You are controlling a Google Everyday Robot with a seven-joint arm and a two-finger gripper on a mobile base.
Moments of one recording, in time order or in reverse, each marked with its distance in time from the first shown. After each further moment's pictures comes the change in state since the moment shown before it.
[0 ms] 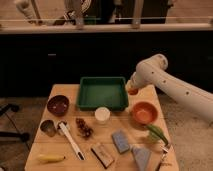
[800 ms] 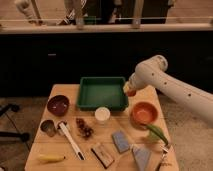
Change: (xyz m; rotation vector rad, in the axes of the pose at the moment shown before) arm -0.004 -0.013 -0.004 0.021 -0.001 -0.033
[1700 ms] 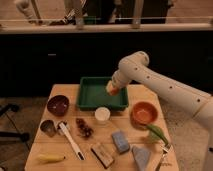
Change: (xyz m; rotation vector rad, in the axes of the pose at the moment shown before) arm 0.026 -0.109 0.013 0.152 -0.025 -0.254
